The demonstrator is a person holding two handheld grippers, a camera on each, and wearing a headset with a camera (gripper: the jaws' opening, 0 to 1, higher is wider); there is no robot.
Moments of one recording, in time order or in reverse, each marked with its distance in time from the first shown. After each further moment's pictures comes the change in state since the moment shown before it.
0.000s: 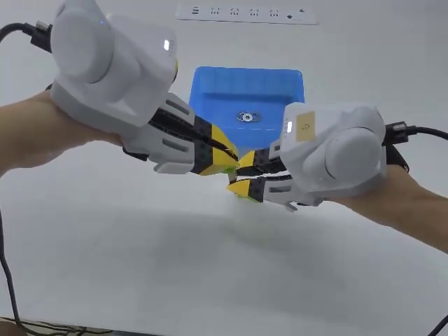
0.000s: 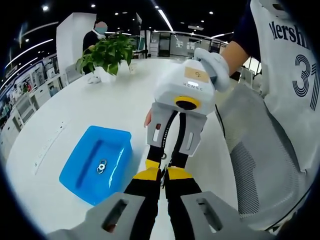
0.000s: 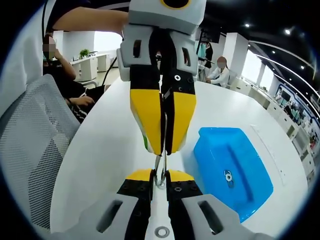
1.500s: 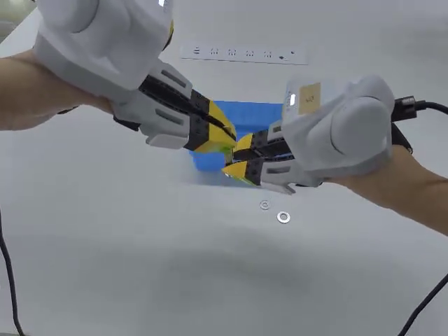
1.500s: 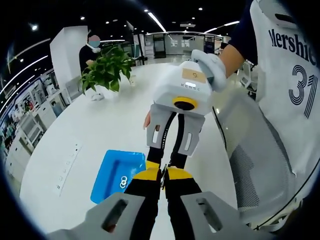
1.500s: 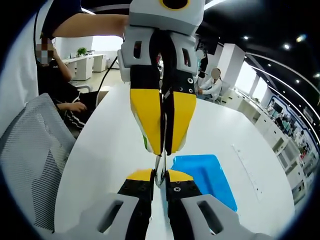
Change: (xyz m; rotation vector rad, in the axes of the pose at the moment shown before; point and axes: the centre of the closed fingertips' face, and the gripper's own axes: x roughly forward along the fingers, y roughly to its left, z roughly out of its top) left arm -0.046 0.010 0.057 0.128 -0.006 0.041; right arm -0.039 -0.030 0.059 -0.066 -0.040 -0.095
